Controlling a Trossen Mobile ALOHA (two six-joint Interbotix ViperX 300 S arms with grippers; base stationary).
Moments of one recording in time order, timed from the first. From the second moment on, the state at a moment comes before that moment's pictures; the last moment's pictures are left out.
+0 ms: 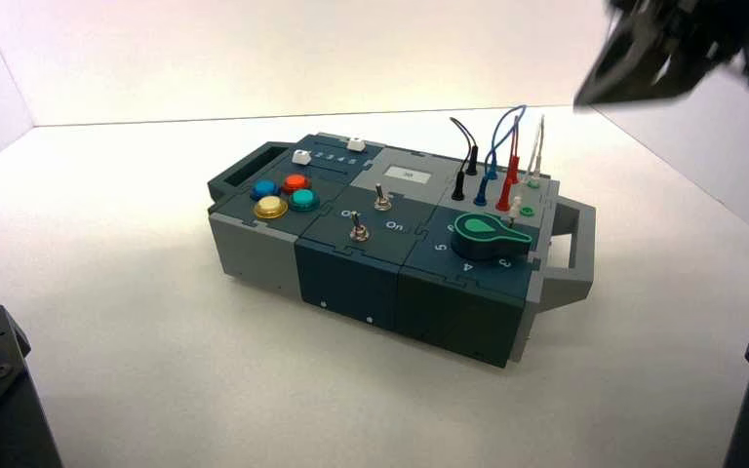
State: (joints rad) left arm -0.54 -0.64 0.92 -0.16 0.47 -0.10; right arm 0.32 -0.62 1.19 0.45 0.36 -0.02
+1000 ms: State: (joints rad) left arm -0.58 -0.58 0.87 -0.16 0.47 -0.10; right arm 0.42 -0.11 1.05 0.48 0.22 -0.02
